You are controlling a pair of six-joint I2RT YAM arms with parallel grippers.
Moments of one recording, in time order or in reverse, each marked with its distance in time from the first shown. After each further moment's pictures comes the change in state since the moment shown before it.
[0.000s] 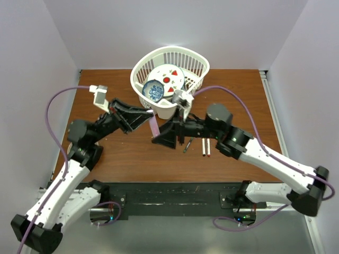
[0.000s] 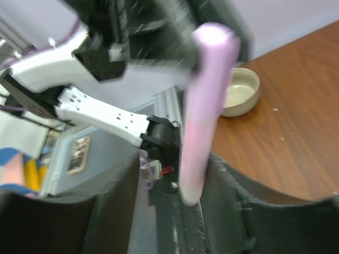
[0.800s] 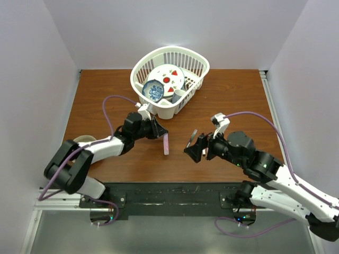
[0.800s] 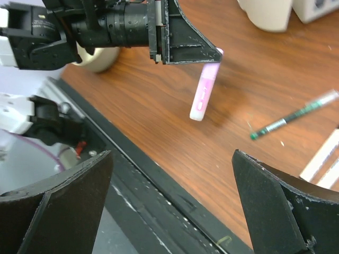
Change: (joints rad) left arm -0.126 0.629 -0.154 -0.068 -0.345 0.200; right arm -0.002 -0.469 -0.313 -0.462 0.574 0.086
